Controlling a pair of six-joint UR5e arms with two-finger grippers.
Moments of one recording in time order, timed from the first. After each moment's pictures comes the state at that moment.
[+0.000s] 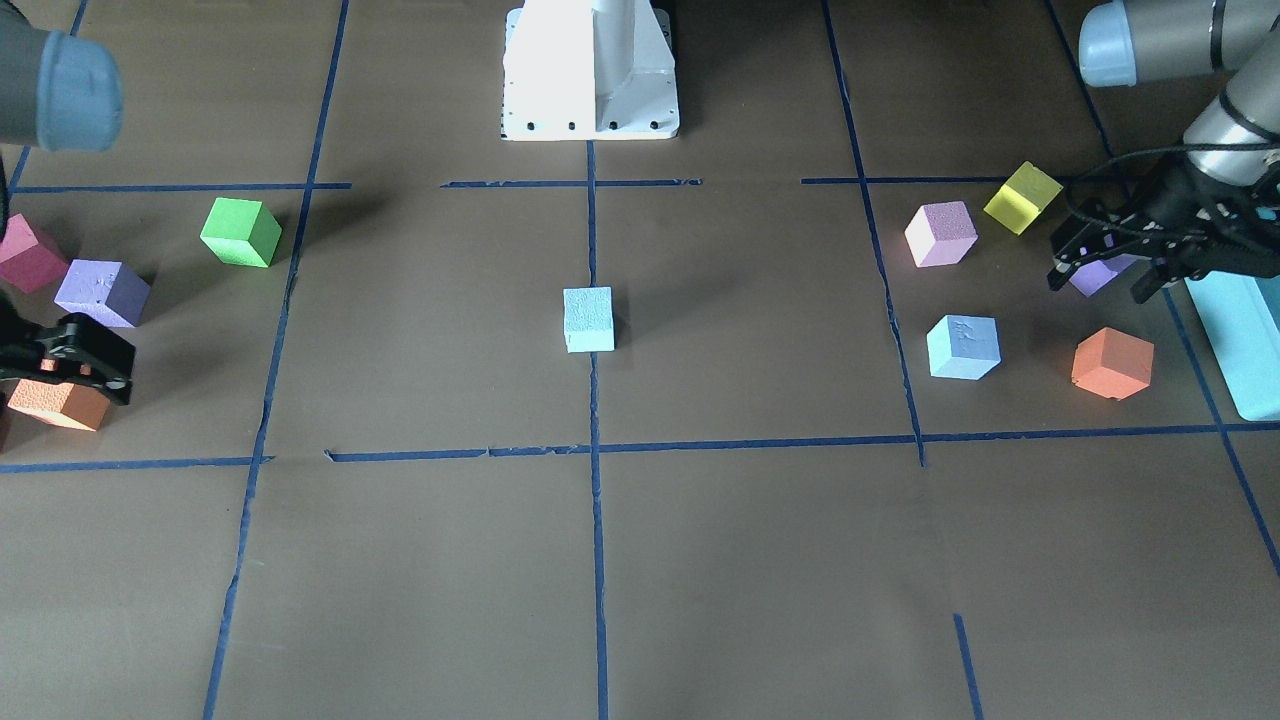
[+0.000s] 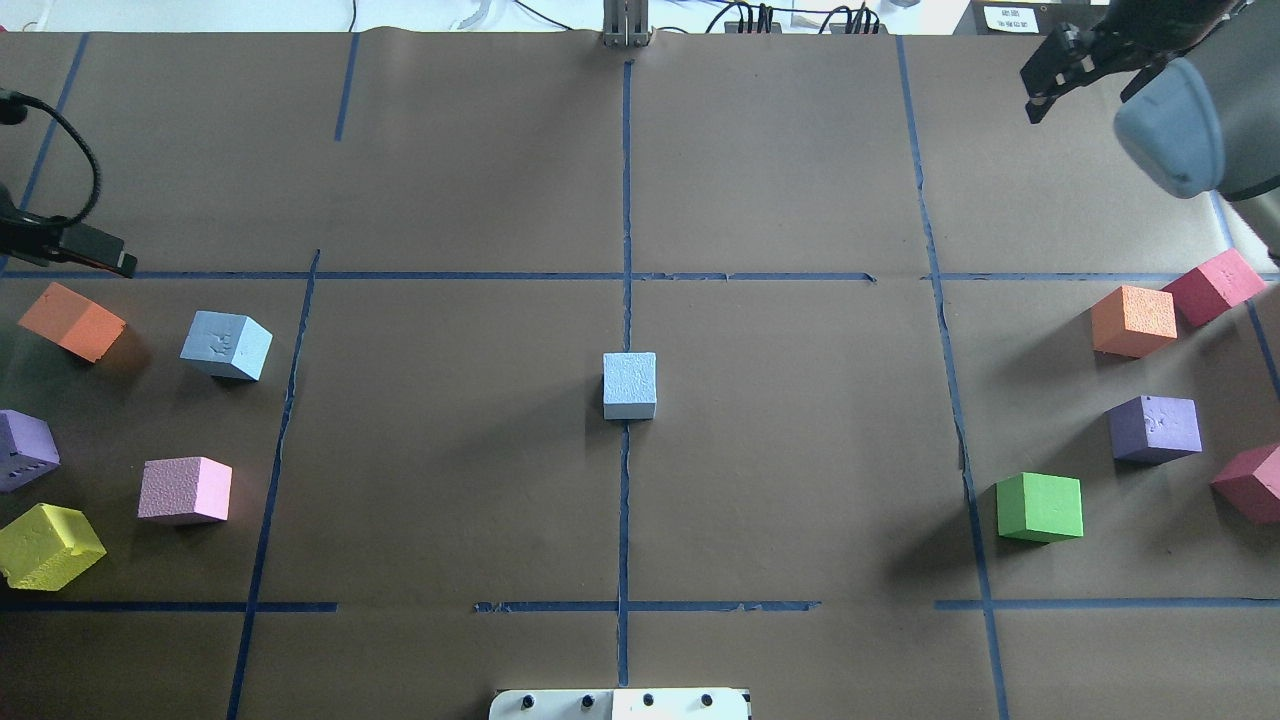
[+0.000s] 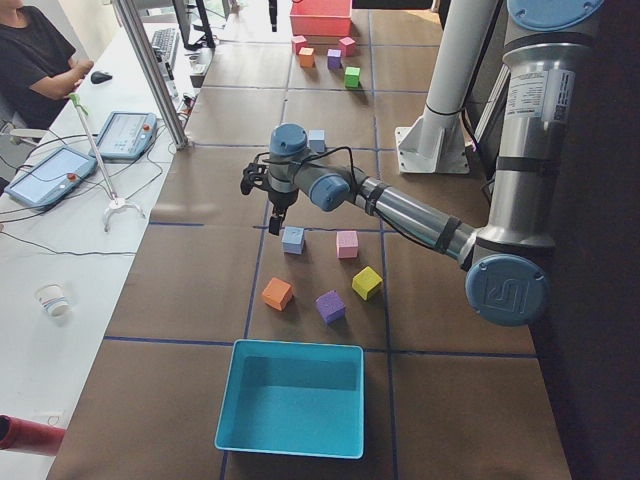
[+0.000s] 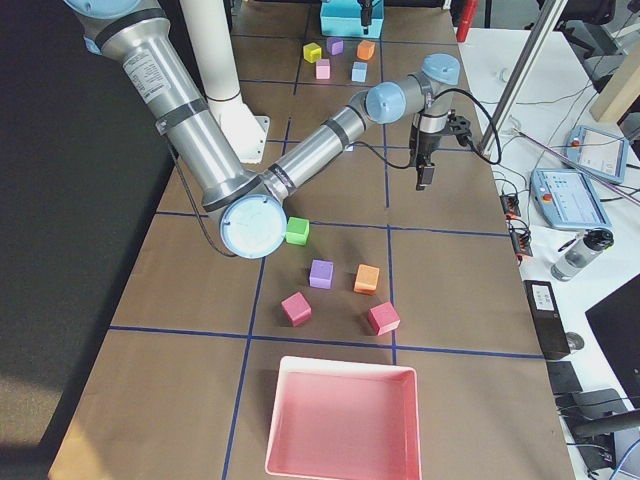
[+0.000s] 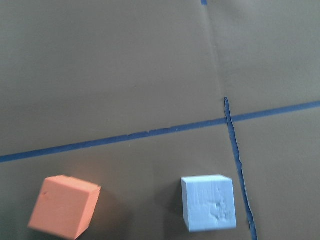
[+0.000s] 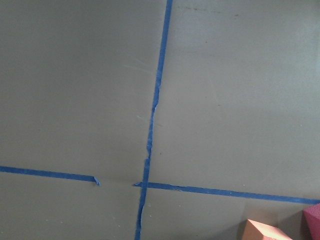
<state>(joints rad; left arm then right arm) -1.07 -1.63 -1.85 -1.94 -2.18 -0.67 1.22 -1.04 1.72 -1.90 2.22 0.36</state>
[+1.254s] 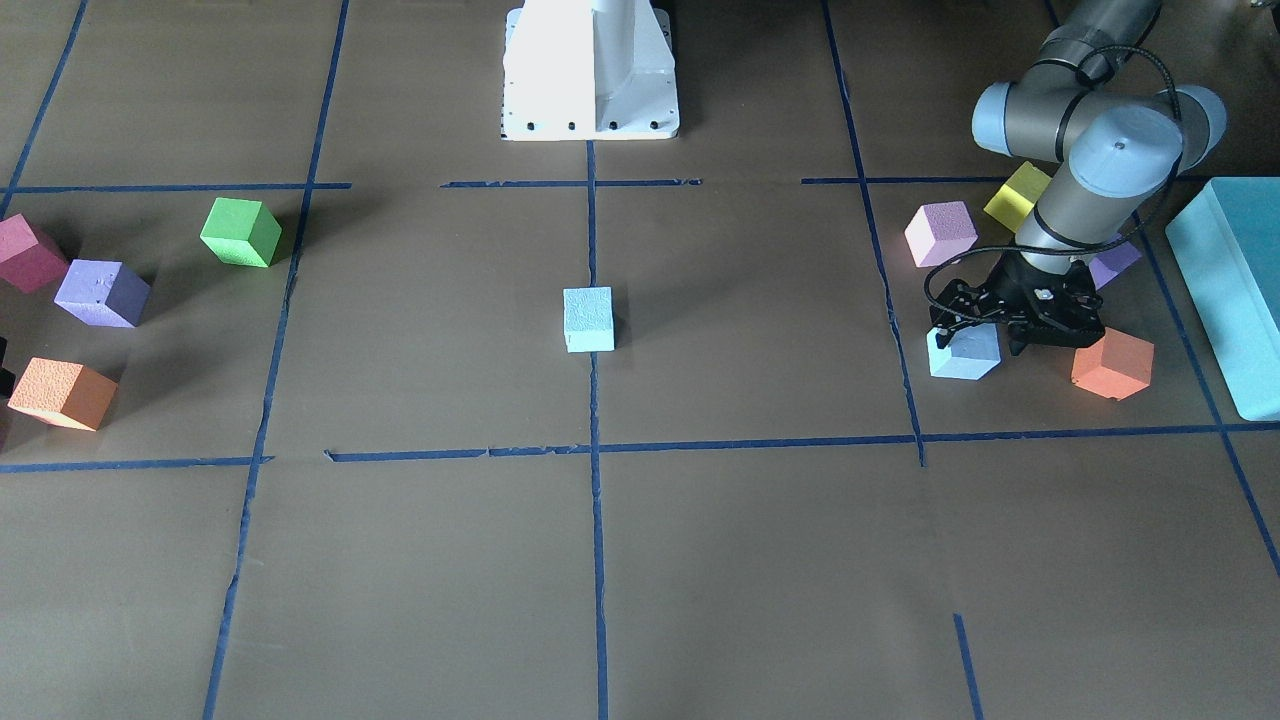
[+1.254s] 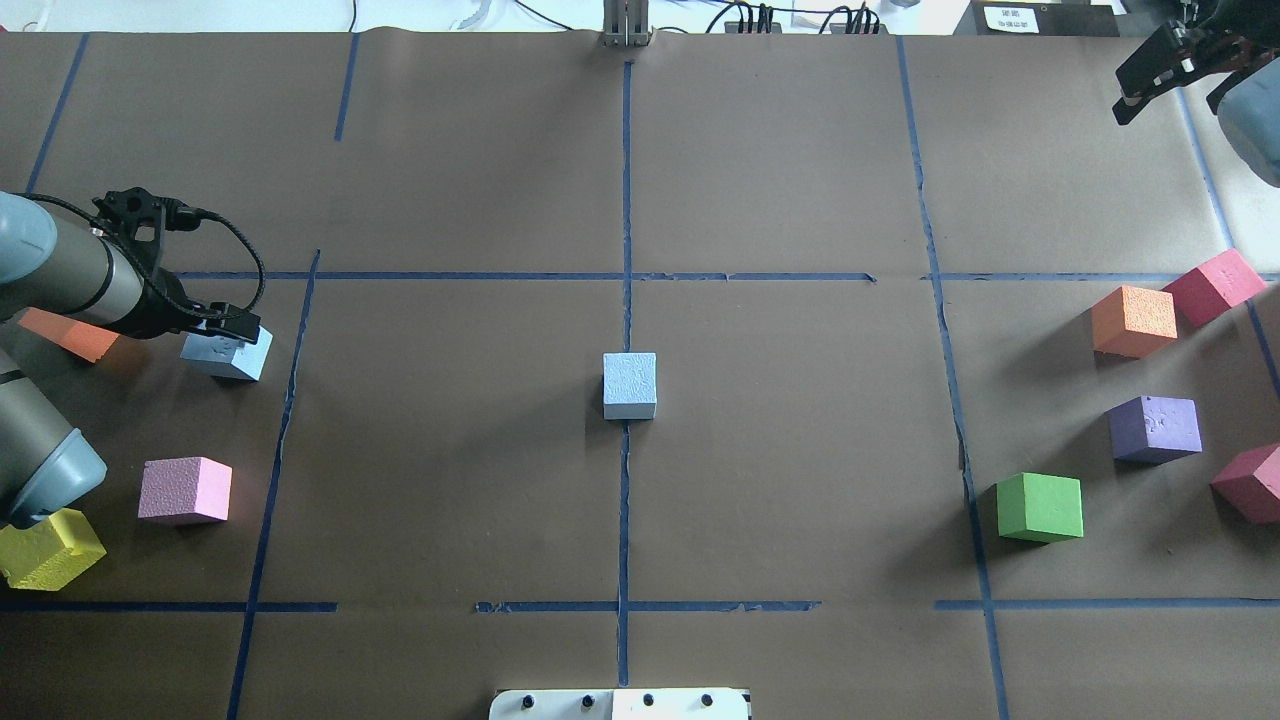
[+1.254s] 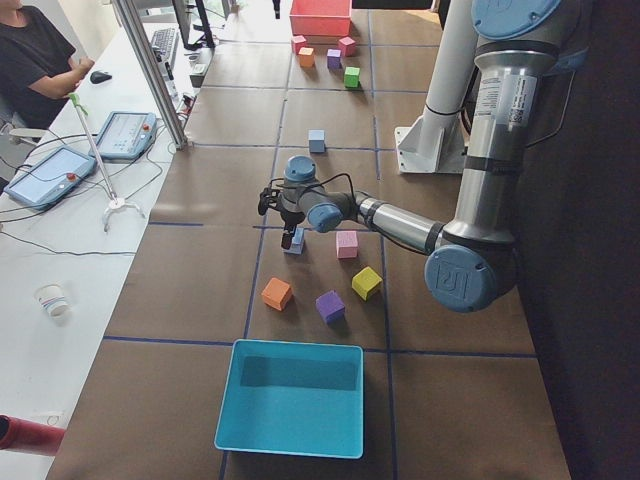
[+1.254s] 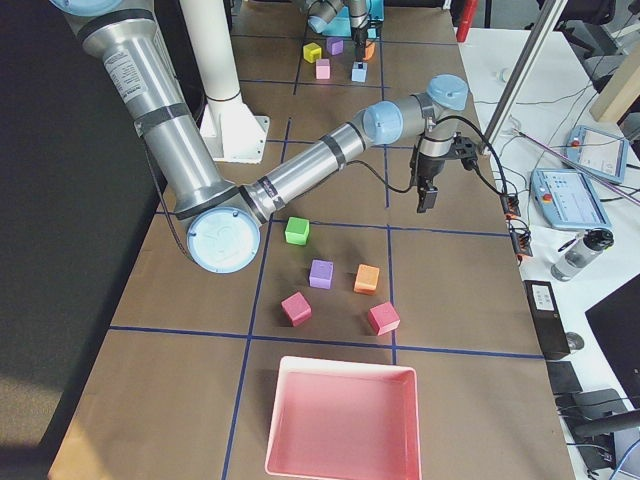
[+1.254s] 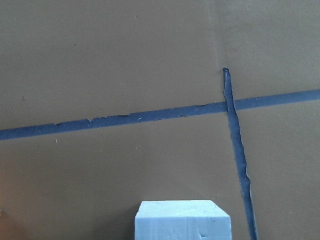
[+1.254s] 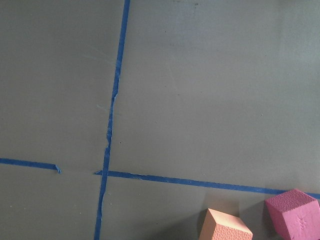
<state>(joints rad) -0.84 -1.70 -1.66 -2.08 -1.99 -0.84 1.29 -1.12 1.72 -1.89 2.28 0.28</state>
